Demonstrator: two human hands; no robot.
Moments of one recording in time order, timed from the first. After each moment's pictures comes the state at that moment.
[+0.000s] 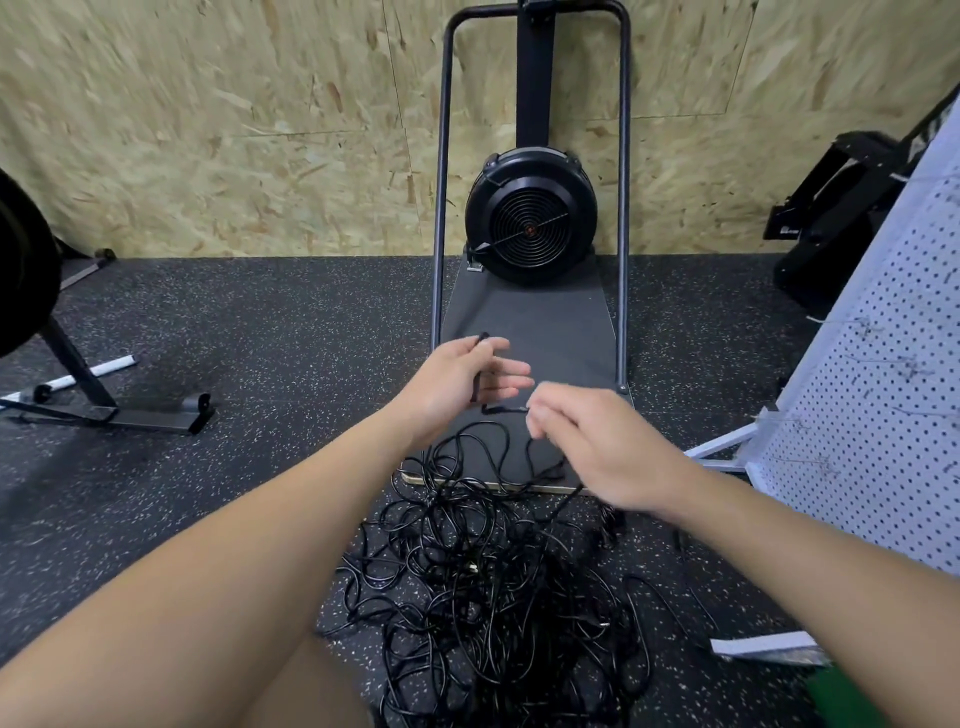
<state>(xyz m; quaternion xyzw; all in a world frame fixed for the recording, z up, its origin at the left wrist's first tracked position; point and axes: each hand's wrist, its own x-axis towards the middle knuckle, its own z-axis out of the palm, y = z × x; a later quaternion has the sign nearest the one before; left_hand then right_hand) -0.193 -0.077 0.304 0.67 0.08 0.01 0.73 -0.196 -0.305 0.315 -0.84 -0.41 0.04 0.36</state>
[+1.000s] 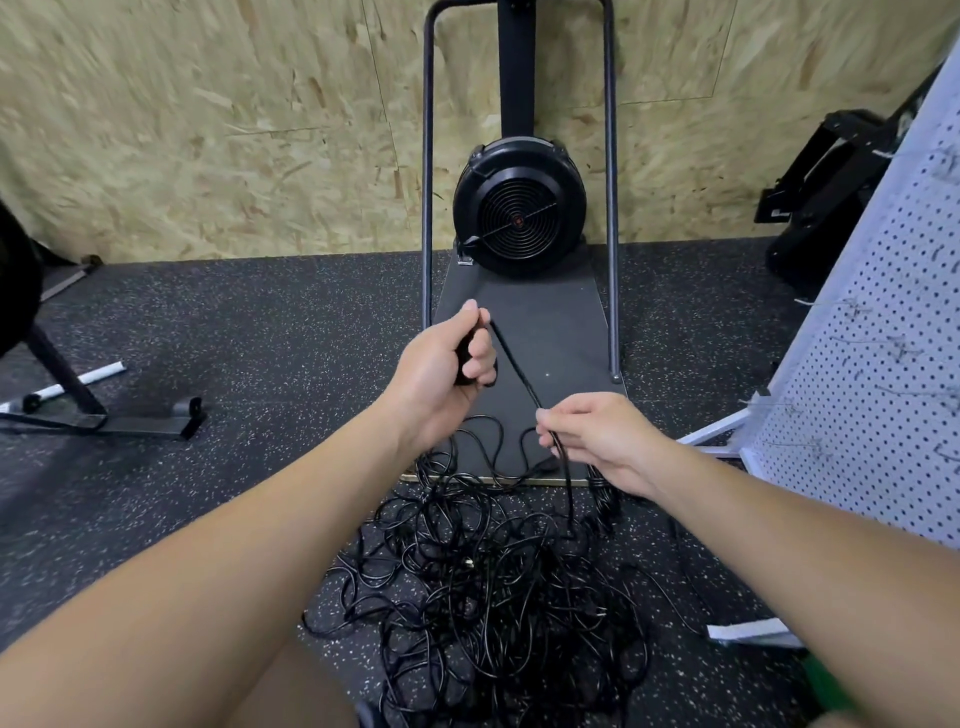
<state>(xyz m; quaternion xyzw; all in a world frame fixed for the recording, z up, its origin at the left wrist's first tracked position) -0.194 -0.099 0.319 0.52 0.07 0.05 0.85 -0.139 -0.301 0.243 -0.70 -0.05 0.27 0.66</state>
